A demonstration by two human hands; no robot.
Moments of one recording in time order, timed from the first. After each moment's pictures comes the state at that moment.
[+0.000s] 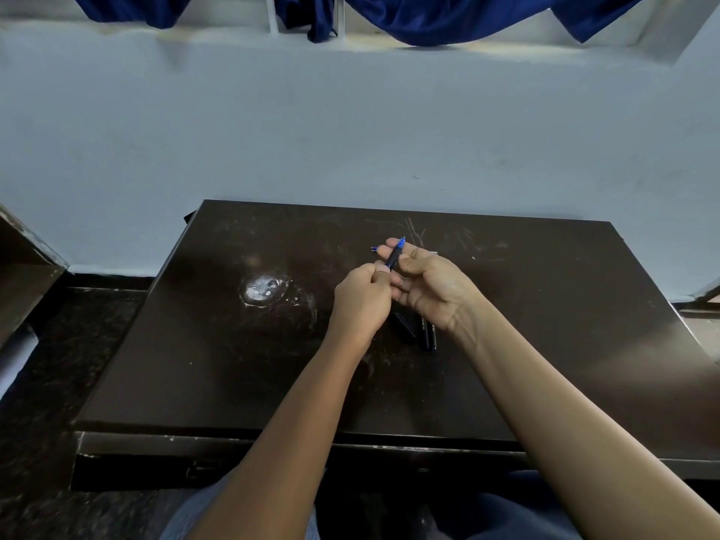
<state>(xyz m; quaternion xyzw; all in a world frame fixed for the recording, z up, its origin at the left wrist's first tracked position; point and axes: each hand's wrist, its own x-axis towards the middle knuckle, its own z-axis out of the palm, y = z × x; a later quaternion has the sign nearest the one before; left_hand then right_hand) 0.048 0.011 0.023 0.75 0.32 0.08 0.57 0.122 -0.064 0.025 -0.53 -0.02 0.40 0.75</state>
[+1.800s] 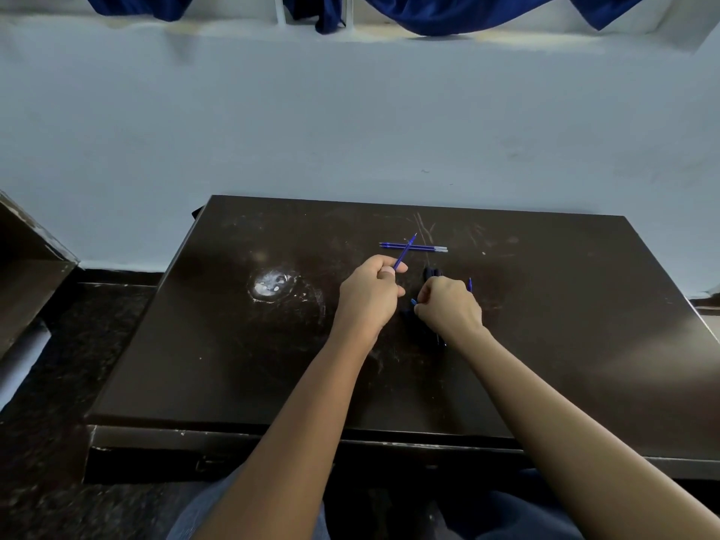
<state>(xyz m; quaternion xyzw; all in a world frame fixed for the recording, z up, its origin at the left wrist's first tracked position) 0.046 0.013 0.030 0.75 0.35 0.05 0.56 0.143 -0.073 -0.048 -0.96 -0.15 0.16 0.16</state>
